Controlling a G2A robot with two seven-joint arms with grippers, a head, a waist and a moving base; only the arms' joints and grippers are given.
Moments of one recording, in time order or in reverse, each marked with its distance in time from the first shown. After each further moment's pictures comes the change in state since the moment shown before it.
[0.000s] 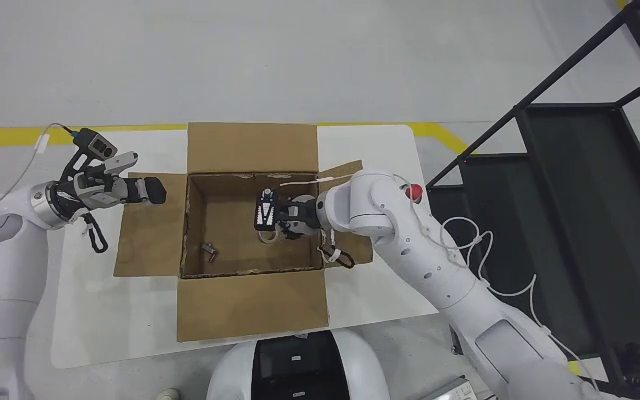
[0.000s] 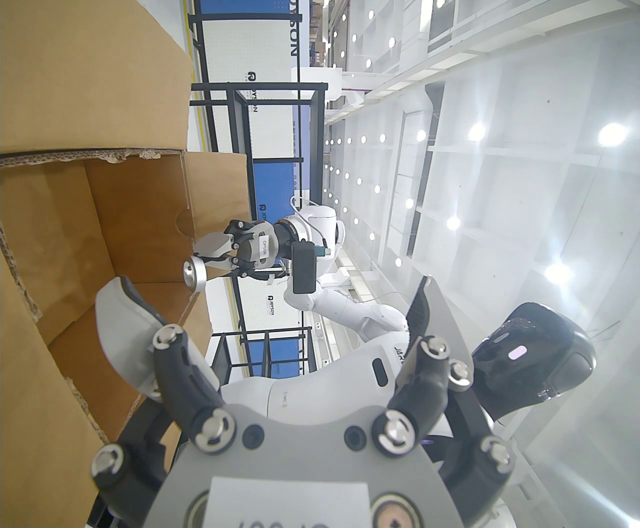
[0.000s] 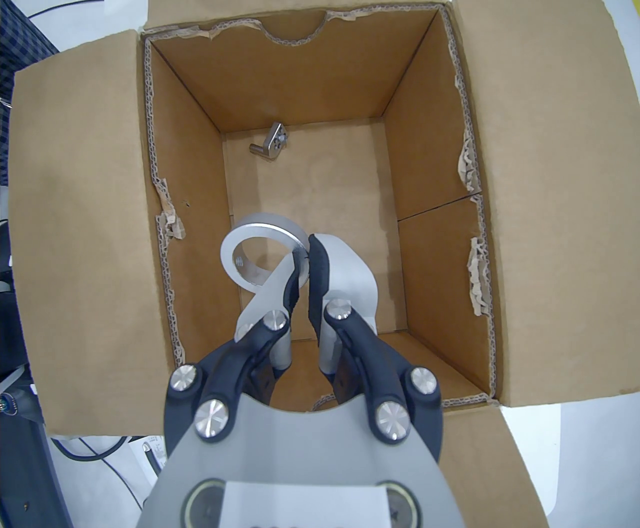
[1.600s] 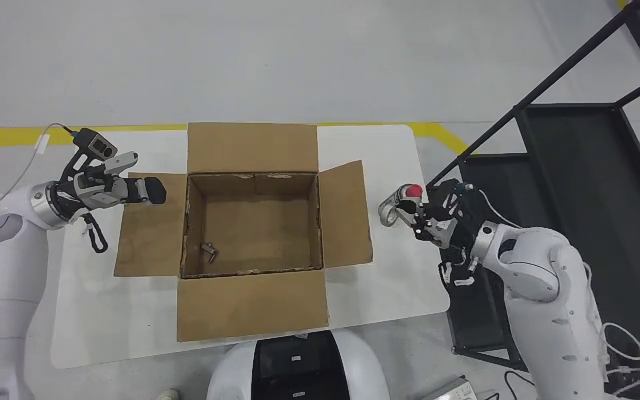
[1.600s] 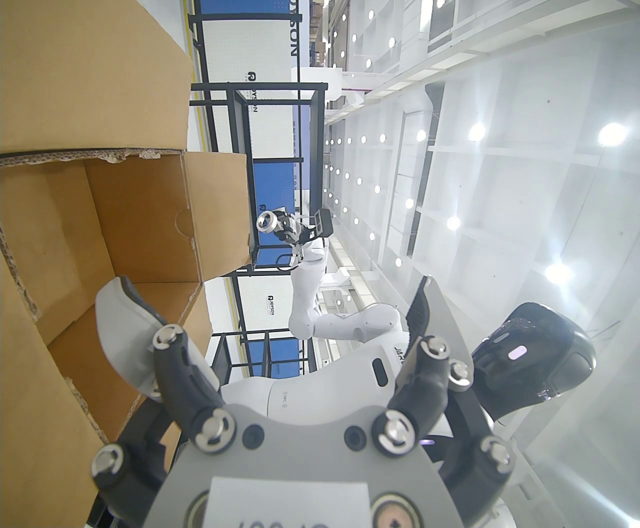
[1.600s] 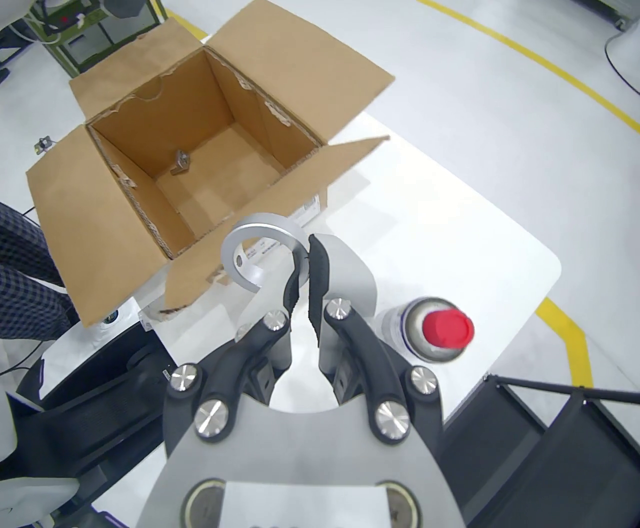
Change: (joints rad) left arm 0.000 0.000 0.000 0.000 0.000 0.000 0.000; right arm -0.723 0.172 0.881 -0.364 0.214 -0.030 -0.218
